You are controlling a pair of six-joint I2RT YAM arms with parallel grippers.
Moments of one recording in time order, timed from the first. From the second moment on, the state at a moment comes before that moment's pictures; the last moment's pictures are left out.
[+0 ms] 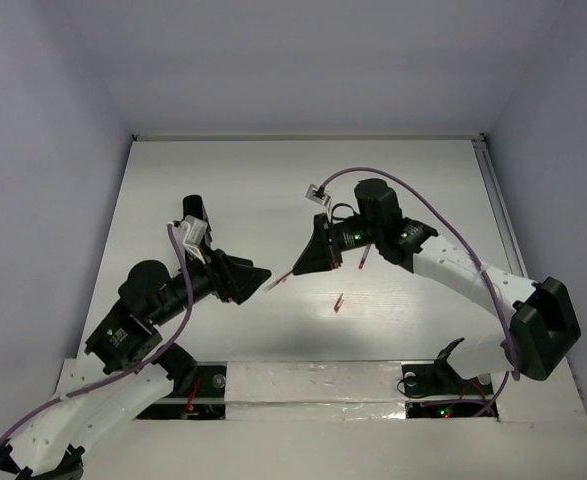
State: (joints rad) left arm -0.69 0.46 0.72 -0.36 0.21 -0.62; right arm 0.70 1.38 1.04 -0.04 -0.98 0.44
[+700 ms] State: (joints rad) left arm -0.69 0.51 0.65 -0.34 0.26 -0.59; right arm 0.69 1.34 1.05 -0.05 -1.07 0.41
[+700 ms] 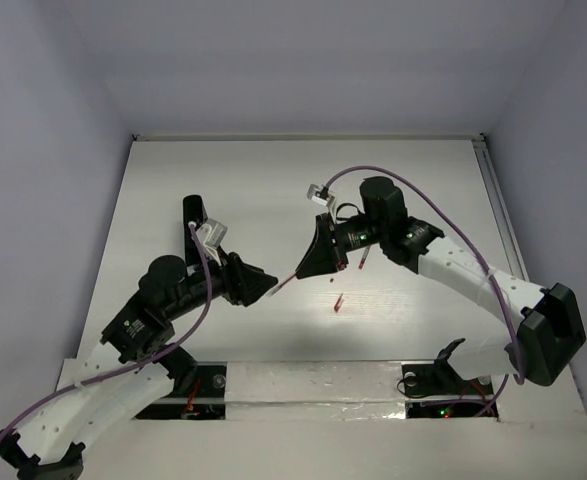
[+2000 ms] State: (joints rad) left arm -0.69 0.56 0.53 -0.11 0.47 -0.57; right arm 0.70 1.53 1.17 0.03 -1.17 0.50
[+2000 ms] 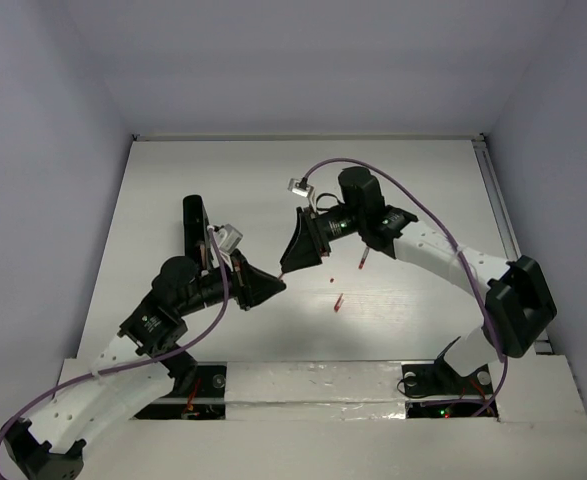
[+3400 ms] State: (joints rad) left arm -0.69 0.50 0.18 0.25 0.20 -0.73; right arm 0.70 1.35 0.78 -0.38 -0.15 0.63
